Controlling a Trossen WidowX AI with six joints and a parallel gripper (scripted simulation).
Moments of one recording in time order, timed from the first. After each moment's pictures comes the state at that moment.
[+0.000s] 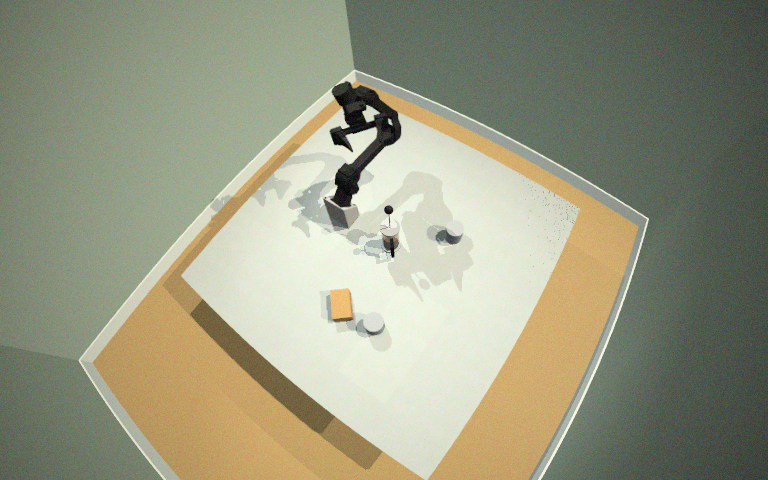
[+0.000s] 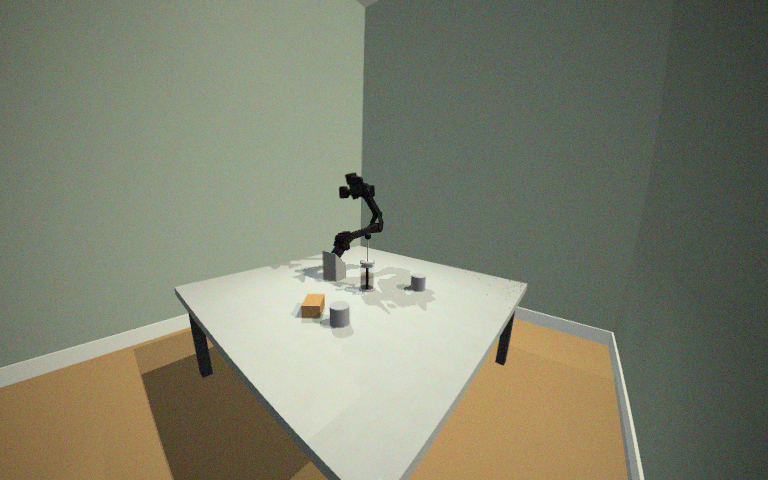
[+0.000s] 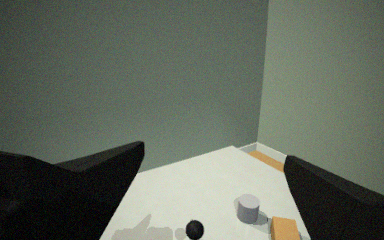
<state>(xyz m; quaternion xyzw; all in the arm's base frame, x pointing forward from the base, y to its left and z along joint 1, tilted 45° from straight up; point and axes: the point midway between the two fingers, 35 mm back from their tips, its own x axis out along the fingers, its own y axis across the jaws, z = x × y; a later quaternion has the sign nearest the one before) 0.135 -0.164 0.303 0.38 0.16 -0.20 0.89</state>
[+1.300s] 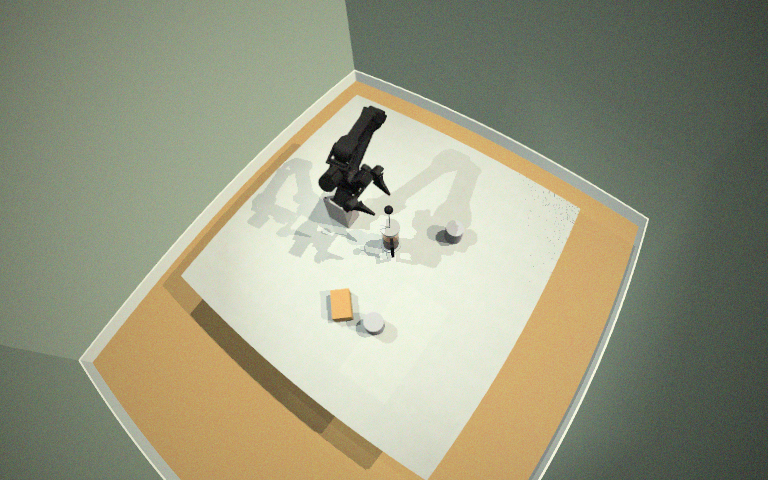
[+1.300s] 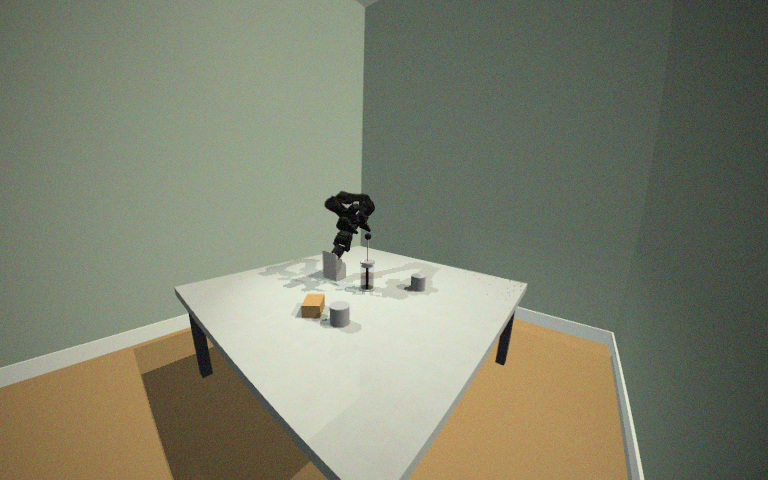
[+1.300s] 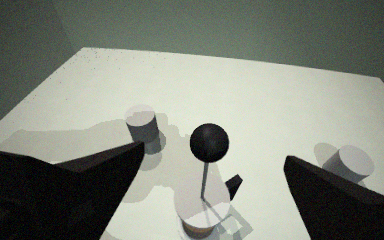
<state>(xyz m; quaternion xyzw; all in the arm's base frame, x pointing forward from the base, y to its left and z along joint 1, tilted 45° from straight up) 0.203 -0.083 0.130 0.33 0.28 0.21 0.88</state>
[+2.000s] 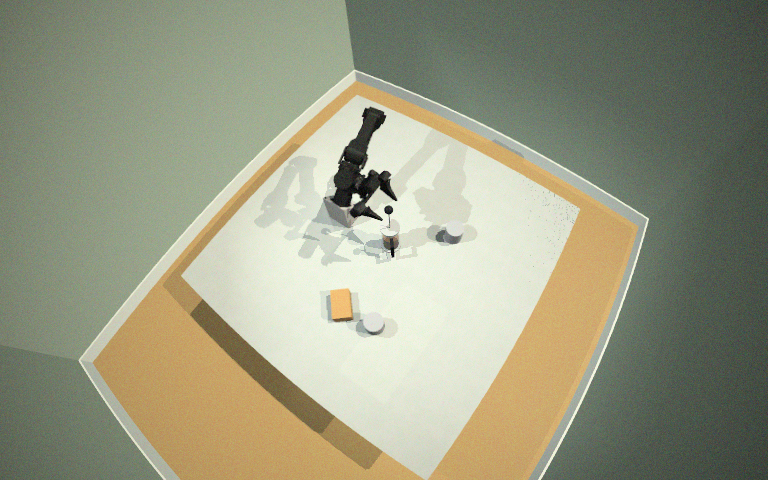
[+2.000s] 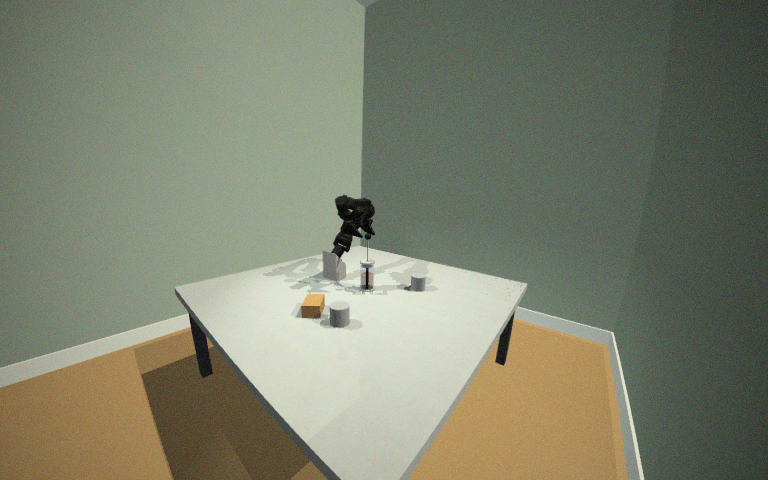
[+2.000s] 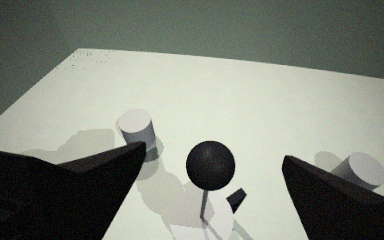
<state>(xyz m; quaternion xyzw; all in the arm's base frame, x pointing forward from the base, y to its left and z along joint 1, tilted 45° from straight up) 0.227 -0.065 0.122 0.33 0.27 0.21 0.88</state>
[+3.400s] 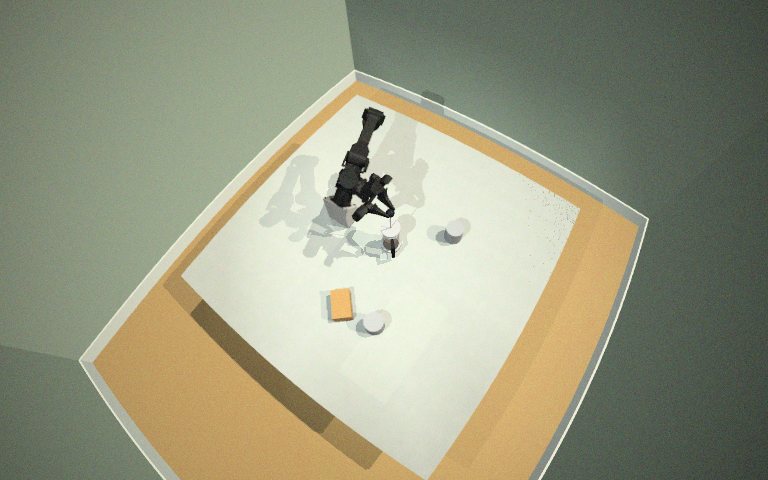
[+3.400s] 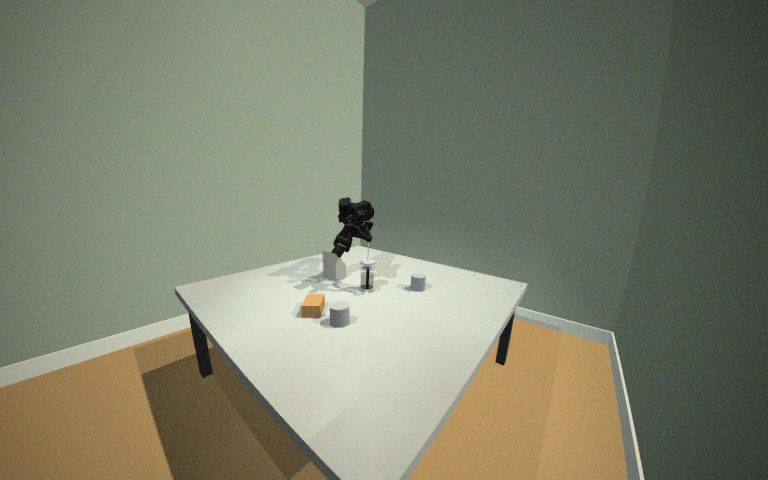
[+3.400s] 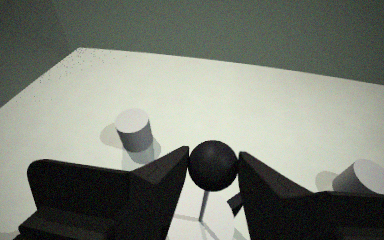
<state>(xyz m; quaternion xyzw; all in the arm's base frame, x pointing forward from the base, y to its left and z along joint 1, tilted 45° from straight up) 0.232 -0.055 0.110 0.32 0.26 0.21 0.88</state>
